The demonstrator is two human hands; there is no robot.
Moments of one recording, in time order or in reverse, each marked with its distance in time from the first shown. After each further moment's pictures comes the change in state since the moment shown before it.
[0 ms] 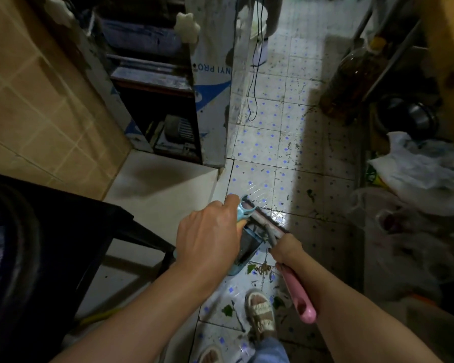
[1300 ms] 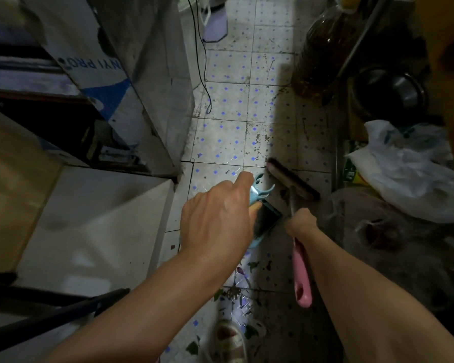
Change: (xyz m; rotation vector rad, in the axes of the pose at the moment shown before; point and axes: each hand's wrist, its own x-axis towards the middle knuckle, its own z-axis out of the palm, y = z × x) left_hand 0.227 0.165 0.089 -0.059 -0.019 0.074; right_hand 0.261 0.088 -0.145 0.268 0.107 0.229
